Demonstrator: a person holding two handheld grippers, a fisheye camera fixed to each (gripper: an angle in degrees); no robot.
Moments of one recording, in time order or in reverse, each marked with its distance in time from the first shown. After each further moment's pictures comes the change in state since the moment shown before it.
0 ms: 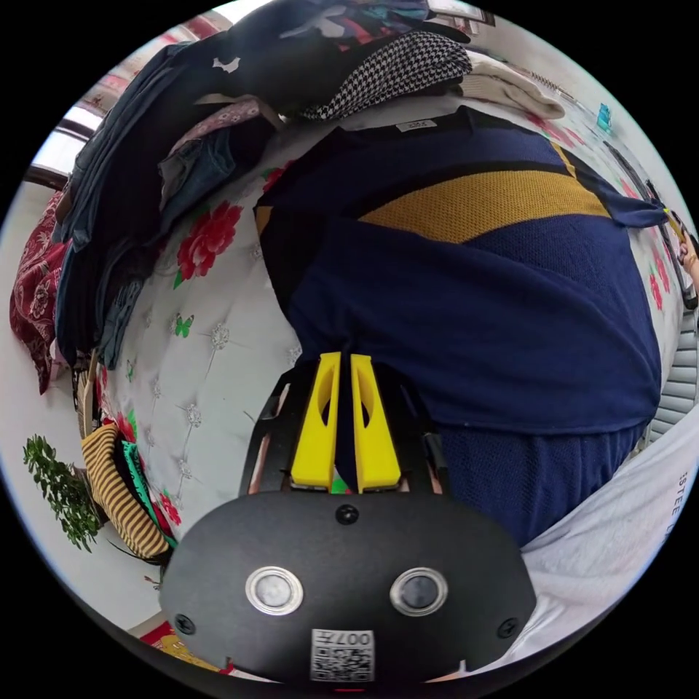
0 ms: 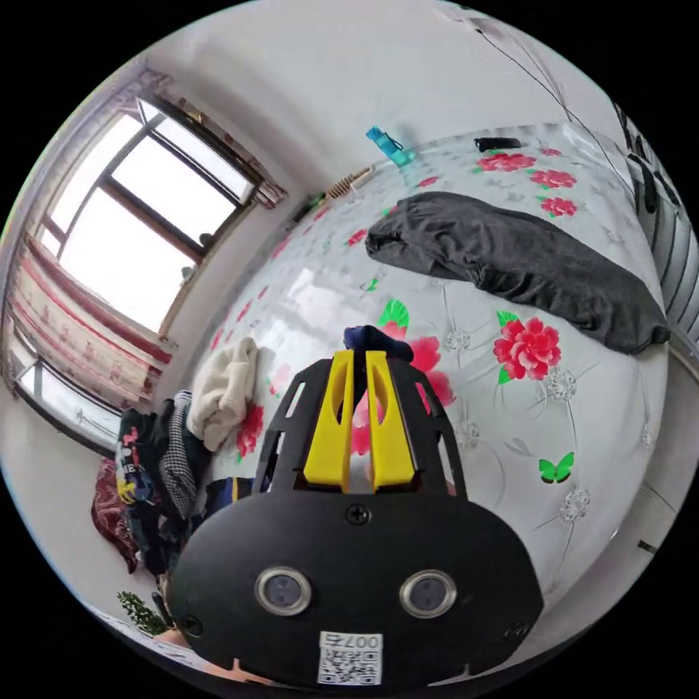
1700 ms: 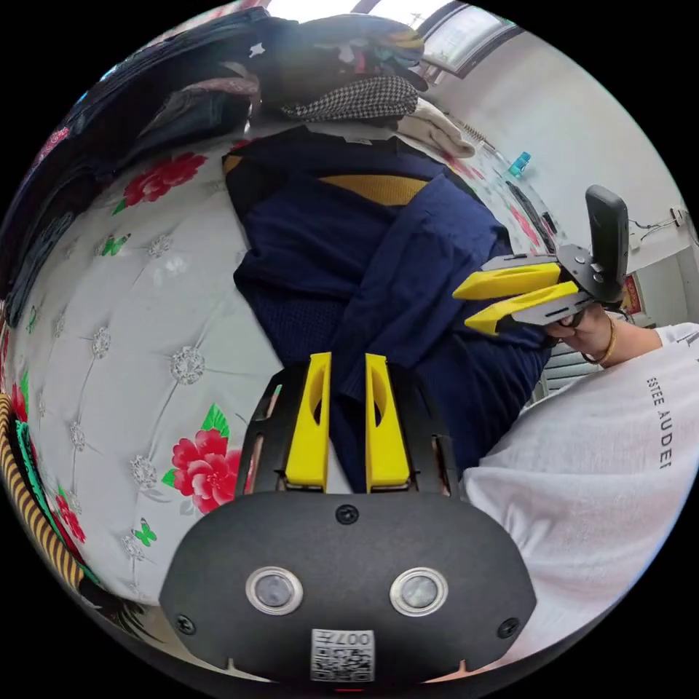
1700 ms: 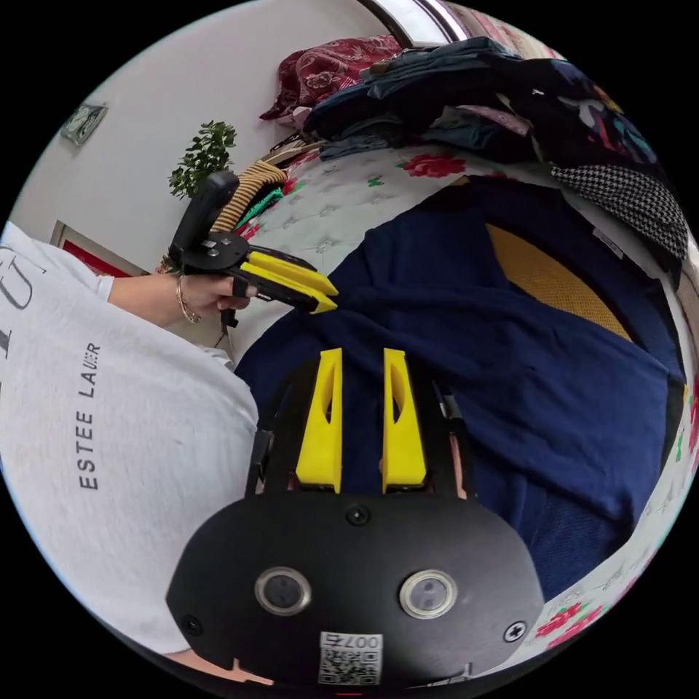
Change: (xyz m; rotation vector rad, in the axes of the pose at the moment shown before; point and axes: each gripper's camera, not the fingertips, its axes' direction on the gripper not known) left arm -0.168 0.161 -0.045 0.154 0.483 0.013; right arm -0.473 0.678 0.075 -1.192 -0.472 -1.345
